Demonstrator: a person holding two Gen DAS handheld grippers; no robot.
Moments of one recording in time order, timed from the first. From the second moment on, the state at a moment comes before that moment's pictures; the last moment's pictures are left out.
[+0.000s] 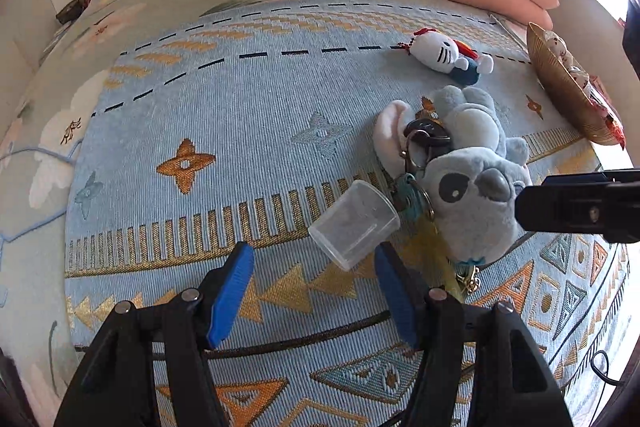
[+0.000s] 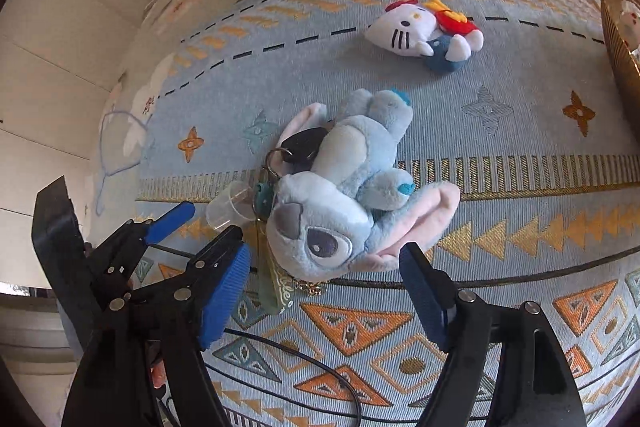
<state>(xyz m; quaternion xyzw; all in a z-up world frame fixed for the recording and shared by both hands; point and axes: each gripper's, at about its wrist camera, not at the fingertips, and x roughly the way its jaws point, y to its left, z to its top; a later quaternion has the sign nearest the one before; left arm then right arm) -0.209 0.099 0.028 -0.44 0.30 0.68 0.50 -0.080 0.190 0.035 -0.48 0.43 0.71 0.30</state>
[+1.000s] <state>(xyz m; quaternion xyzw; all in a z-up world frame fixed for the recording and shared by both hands) -0.179 0.090 0.069 -0.40 0.22 0.72 0.53 0.066 0.170 0.058 -0.42 0.48 0.67 0.37</state>
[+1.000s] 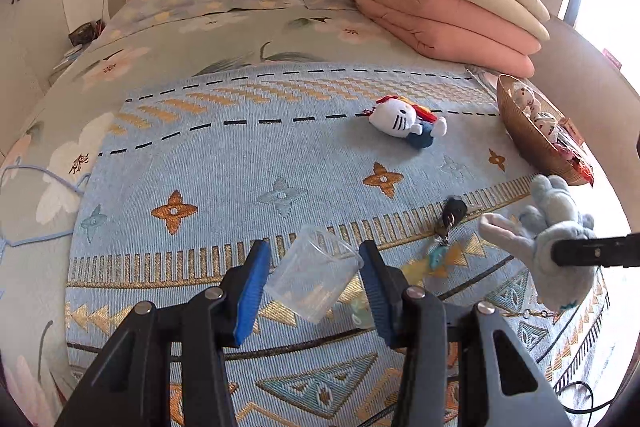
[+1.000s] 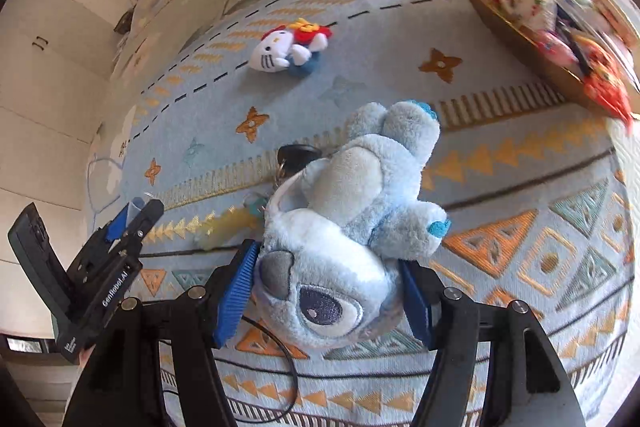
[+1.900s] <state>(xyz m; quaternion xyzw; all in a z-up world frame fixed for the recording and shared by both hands) -0.022 0.192 0.175 -0.34 0.23 0.65 0.65 0.196 0.190 0.146 -0.32 0.46 0.68 0.47</state>
